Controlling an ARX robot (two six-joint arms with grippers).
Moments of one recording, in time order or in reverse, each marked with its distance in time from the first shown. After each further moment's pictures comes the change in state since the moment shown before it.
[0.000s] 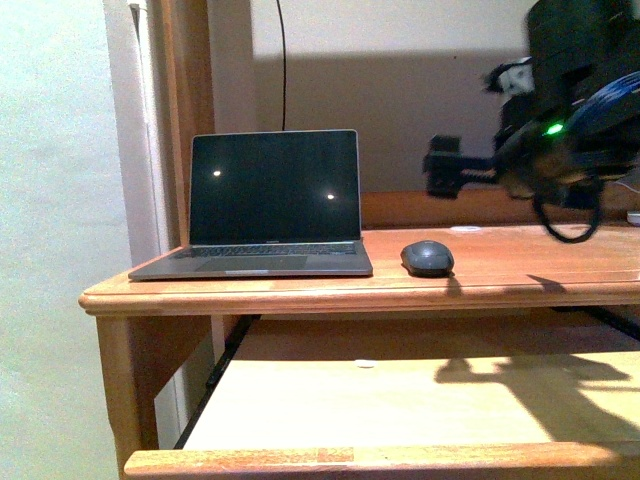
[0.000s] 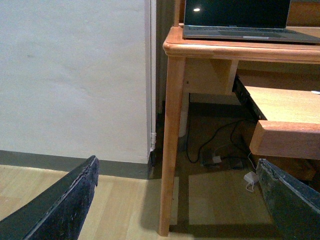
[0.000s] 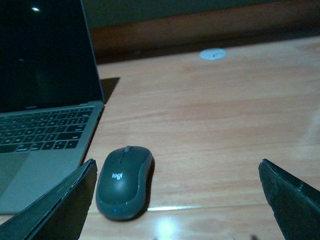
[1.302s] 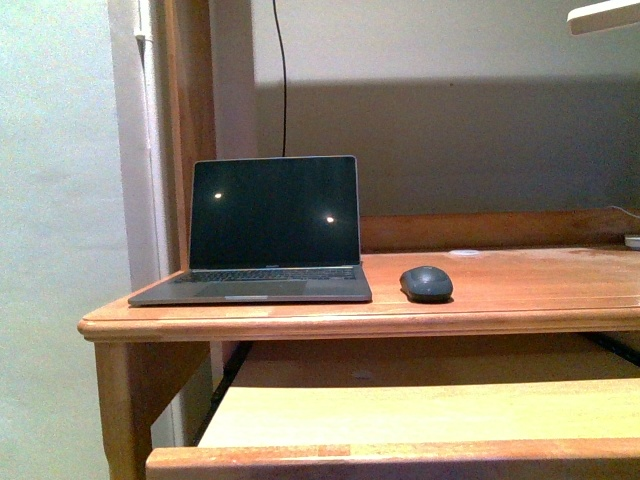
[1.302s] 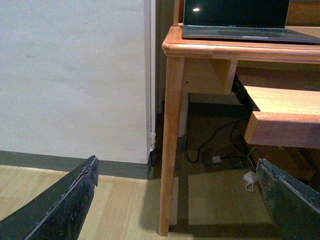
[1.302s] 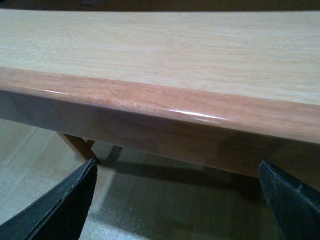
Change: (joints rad) left arm 0.000 0.000 0.000 0.000 0.000 0.000; right arm -0.162 -0.169 -0.933 0.522 -0.437 -0.162
